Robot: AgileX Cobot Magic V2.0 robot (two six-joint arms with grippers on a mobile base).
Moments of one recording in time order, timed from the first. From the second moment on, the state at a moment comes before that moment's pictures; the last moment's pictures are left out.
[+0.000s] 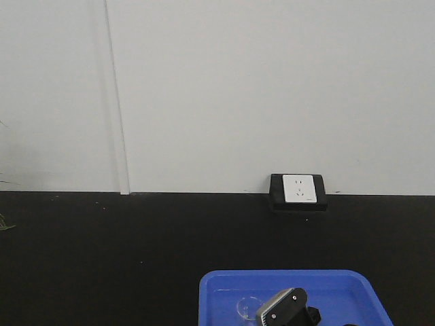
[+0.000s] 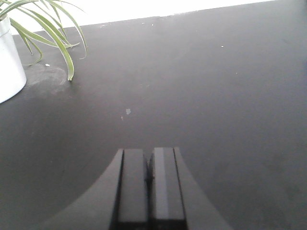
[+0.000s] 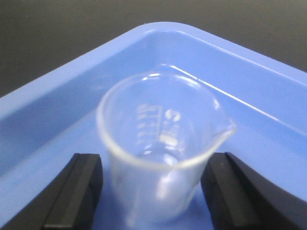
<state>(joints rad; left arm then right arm) -0.01 -0.02 0.03 0.06 0.37 0.02 0.35 2.07 -0.76 -0.40 -0.77 0.13</state>
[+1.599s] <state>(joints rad) -0.01 -0.02 0.03 0.06 0.37 0.02 0.59 1.45 -0.93 -0.65 -0.22 0.50</state>
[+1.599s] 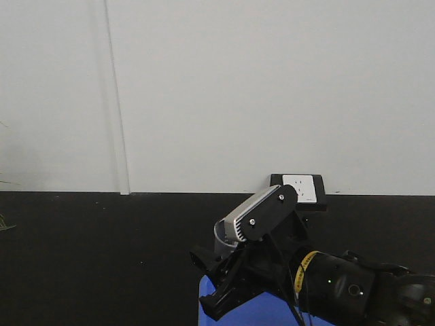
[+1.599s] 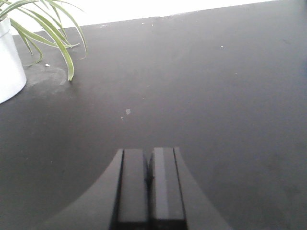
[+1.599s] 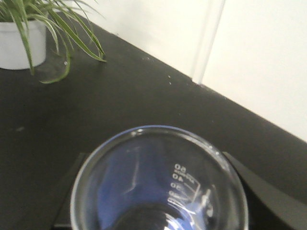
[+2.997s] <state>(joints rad) -0.01 -0.02 0.03 0.06 0.37 0.02 0.59 1.44 -0.93 -0.65 -0.21 0.50</state>
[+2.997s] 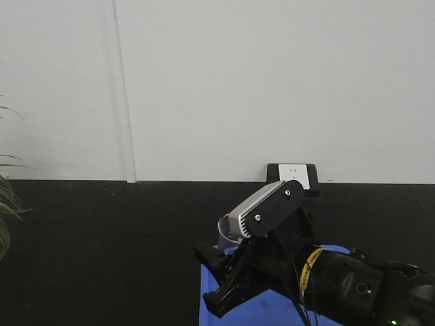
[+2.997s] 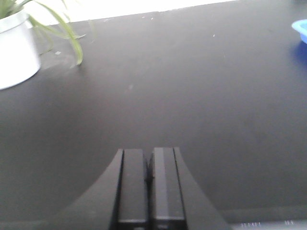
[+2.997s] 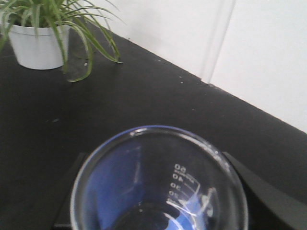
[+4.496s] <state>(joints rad) -0.01 -0.02 0.03 0.06 0.37 0.02 0.59 1.44 -0.93 -0.65 -0.21 0.50</state>
